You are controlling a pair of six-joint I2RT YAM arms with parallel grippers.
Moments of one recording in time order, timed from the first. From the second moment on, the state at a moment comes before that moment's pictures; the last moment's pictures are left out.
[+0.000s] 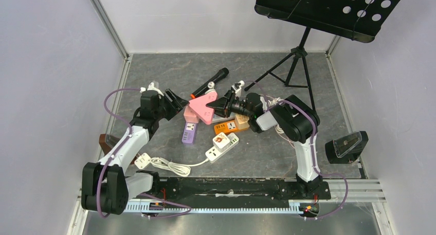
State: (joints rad) left arm -0.13 1.15 0.63 -0.04 0.22 -0.79; right arm 0.59 2.10 0.89 1.23 -0.64 1.55
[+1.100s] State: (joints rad) left arm -0.14 1.15 0.61 -0.03 0.23 -0.78; right arm 0.59 2.10 0.90 1.16 -0.68 1.51
